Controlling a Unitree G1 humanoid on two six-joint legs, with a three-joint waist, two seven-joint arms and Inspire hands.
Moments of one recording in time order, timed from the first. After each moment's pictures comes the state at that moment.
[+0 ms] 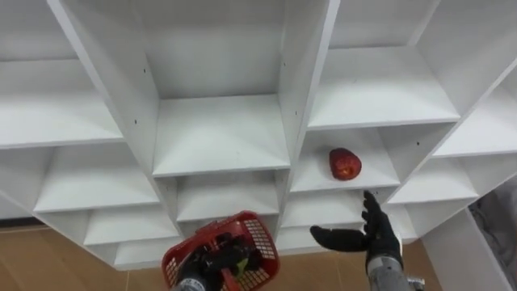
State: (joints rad) left arm 0.05 0.14 -0.36 0.66 -0.92 0.08 0.17; right arm 0.11 -0.20 0.28 0.39 0.26 0.04 -0.46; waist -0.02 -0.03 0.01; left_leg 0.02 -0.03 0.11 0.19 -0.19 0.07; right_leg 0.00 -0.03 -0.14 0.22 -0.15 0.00
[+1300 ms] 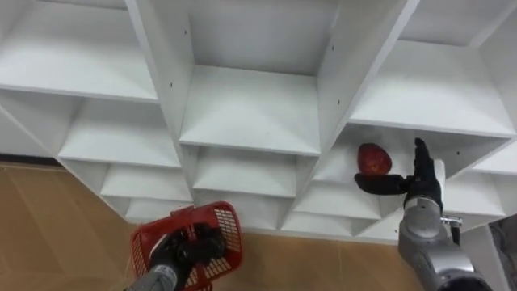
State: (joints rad) left arm -0.06 0.22 -0.28 0.78 -0.57 0.08 0.05; right arm -0.26 -0.33 0.21 0.71 0.30 0.03 -0.50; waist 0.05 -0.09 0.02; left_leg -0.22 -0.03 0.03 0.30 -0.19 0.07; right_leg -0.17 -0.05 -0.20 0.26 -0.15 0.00
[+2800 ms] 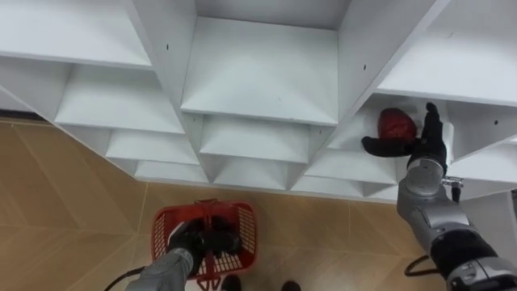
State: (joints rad) left arm -0.23 0.13 -0.30 1.00 -0.54 0.06 0.04; right arm -0.46 -0.33 0.21 0.85 0.30 0.00 -0.53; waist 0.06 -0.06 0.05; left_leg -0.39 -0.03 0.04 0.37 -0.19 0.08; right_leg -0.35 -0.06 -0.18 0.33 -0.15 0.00
